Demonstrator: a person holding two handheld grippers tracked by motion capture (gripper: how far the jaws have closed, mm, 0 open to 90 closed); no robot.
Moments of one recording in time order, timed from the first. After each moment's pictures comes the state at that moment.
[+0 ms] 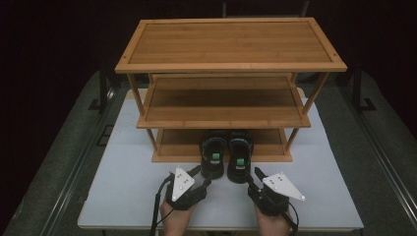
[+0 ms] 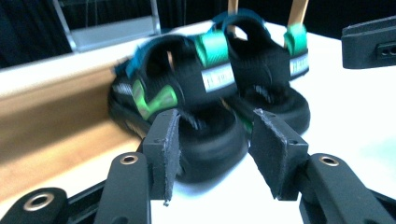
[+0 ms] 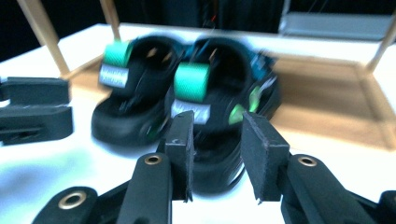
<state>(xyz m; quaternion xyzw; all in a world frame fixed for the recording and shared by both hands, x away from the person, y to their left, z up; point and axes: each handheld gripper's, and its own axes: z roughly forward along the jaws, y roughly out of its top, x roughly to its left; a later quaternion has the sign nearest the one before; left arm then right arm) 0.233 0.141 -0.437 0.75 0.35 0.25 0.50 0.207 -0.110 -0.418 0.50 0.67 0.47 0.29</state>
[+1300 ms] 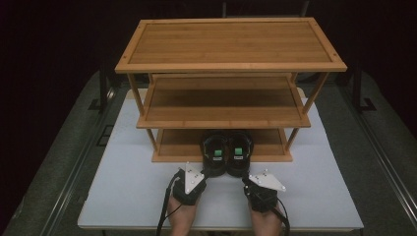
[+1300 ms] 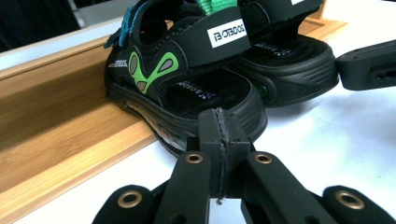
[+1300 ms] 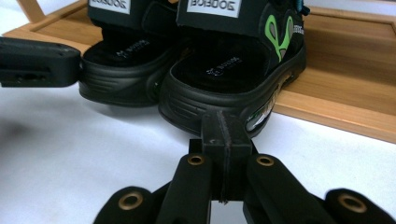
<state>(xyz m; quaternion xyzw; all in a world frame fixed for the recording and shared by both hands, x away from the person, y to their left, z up) 0.251 0.126 -0.442 0.78 0.35 0.26 0.45 0.227 -0.093 -0.441 0.51 0.71 0.41 0.27</state>
